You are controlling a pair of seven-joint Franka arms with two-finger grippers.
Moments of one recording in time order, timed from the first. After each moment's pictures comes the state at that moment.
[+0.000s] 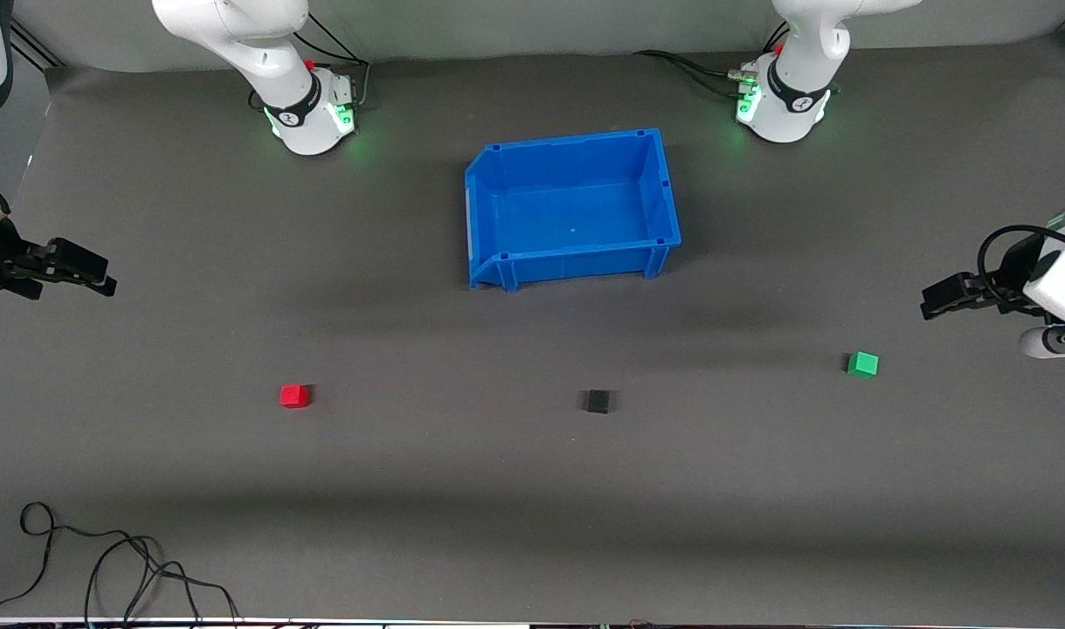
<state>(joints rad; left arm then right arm) 0.08 0.13 -0.08 -1.59 0.00 1.70 -0.07 0.01 0.07 -0.07 -1.54 0.00 1.61 -0.06</state>
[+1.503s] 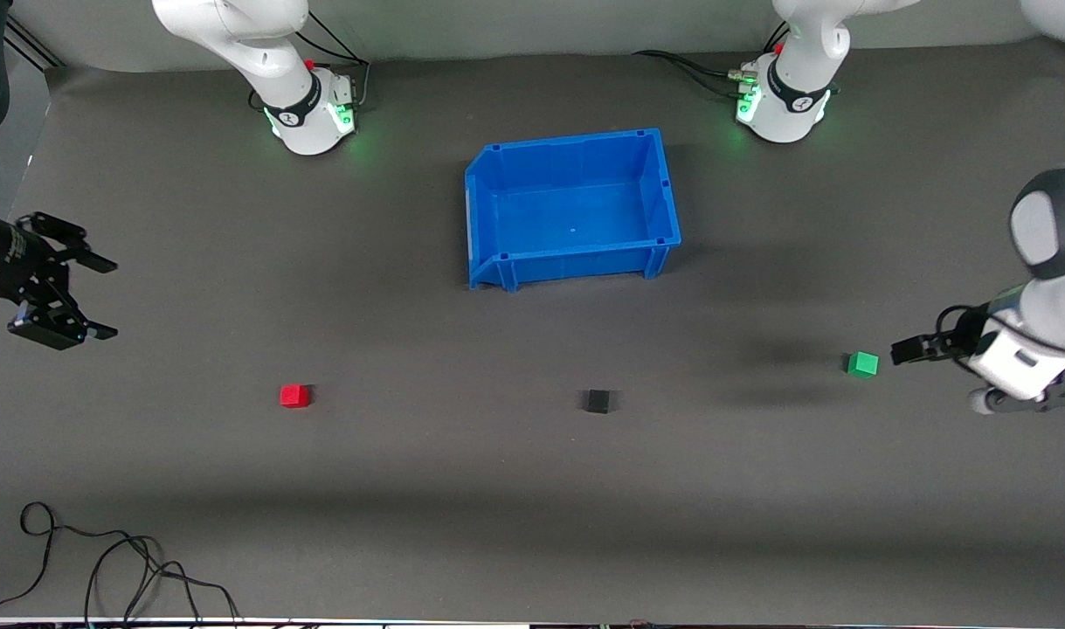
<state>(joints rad) 0.11 0.33 -0.07 -1.70 0.00 1.92 -0.06 -0.01 0.13 -0.07 -1.53 0.19 1.61 1.34</state>
